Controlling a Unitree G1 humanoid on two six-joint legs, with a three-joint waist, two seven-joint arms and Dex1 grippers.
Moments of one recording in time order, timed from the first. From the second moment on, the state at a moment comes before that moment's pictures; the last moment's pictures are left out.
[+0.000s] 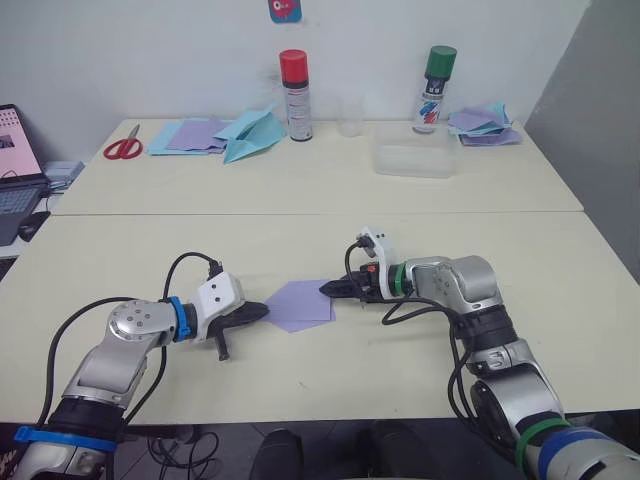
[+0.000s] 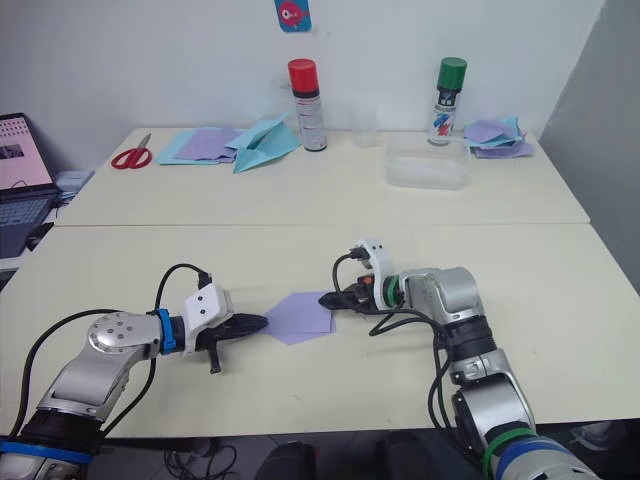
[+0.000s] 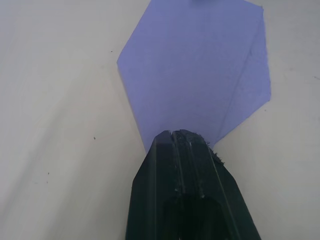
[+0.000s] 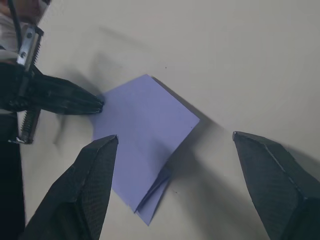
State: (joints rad) left arm -0.17 0.78 -0.08 0.12 -0.18 0.07 -1.05; right arm -0.76 -0.10 0.07 0.28 0.35 1.20 0.73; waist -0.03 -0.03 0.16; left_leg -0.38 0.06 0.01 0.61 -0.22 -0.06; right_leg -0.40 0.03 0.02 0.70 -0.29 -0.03
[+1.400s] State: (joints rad) left arm -0.12 0.82 -0.04 0.07 -0.20 0.12 -1.06; right arm -0.64 -0.15 0.45 0.32 0.09 0.19 0.92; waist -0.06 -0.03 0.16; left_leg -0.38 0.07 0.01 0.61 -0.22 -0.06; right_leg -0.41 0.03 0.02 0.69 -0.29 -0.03
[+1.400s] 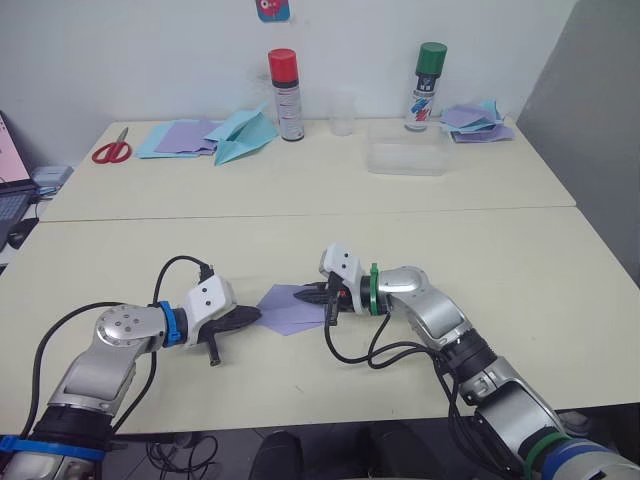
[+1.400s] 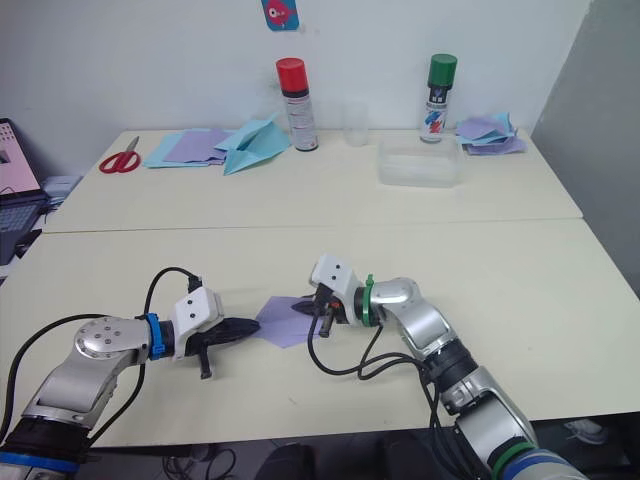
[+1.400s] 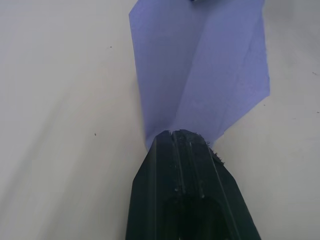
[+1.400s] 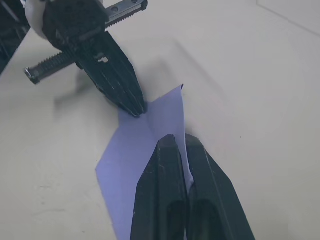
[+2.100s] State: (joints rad) left arm -0.13 0.83 -0.03 0.04 -0.21 0.19 -1.07; right arm -0.64 -0.20 0.51 0.48 -0.11 -0.25 0.99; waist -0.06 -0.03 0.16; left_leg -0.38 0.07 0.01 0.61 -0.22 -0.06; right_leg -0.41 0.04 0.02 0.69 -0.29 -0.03
